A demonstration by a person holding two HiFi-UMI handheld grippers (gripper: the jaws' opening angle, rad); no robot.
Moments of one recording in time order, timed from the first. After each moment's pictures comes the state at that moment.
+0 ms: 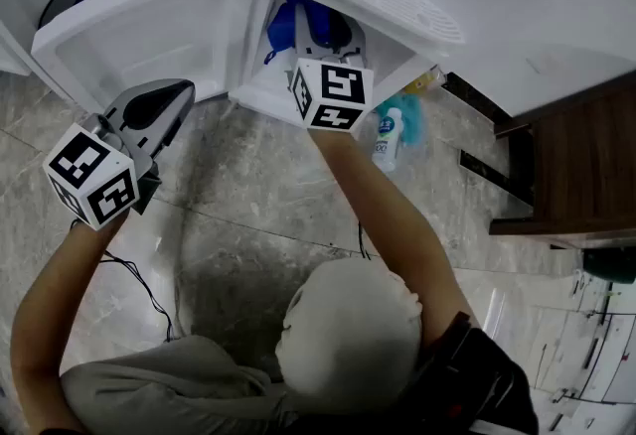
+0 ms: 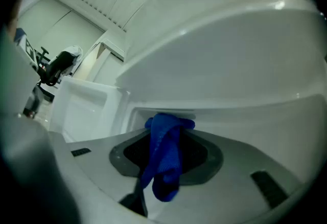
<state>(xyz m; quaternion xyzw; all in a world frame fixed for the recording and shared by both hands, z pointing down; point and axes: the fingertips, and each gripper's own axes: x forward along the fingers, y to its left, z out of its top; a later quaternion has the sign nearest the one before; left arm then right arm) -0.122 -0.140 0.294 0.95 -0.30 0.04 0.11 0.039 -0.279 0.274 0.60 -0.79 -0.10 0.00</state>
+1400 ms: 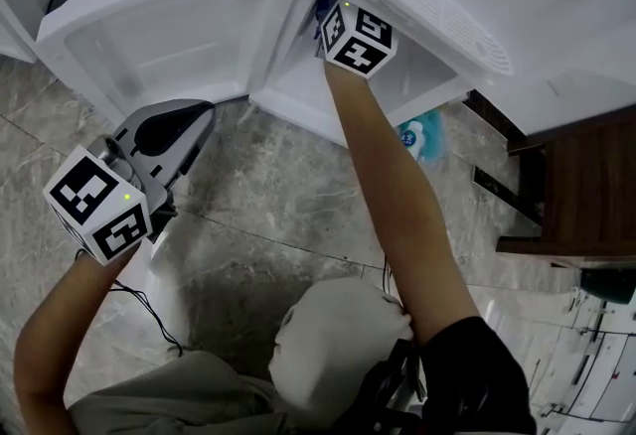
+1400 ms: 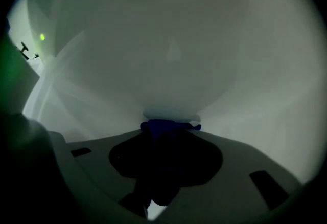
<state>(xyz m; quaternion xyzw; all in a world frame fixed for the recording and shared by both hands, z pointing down) -0.130 -0.133 0.301 0.95 -0.28 0.02 0.14 0.068 -0.388 0.261 0.67 -0.73 -0.09 -0.06</state>
